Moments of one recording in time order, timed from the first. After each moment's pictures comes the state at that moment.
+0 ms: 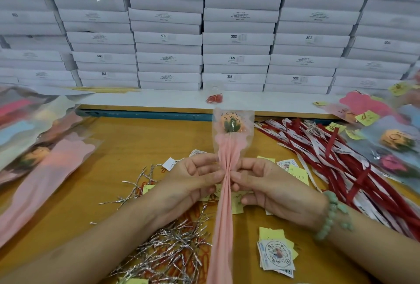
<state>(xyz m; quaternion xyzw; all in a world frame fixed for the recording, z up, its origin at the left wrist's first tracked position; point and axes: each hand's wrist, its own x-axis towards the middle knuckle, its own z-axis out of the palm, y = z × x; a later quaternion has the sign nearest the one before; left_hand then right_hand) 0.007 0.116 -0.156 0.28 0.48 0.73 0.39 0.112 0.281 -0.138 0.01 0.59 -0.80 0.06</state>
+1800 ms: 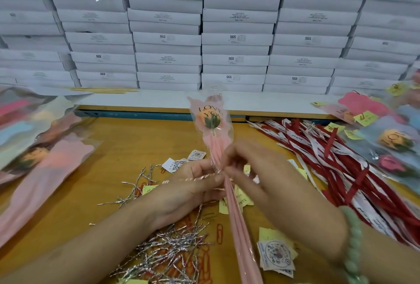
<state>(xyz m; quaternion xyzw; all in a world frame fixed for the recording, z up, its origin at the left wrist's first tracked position) 0.010 0.117 -0.159 0.35 0.48 0.69 0.41 0.139 0.248 -0.099 -0.05 0.92 -0.31 -0.22</state>
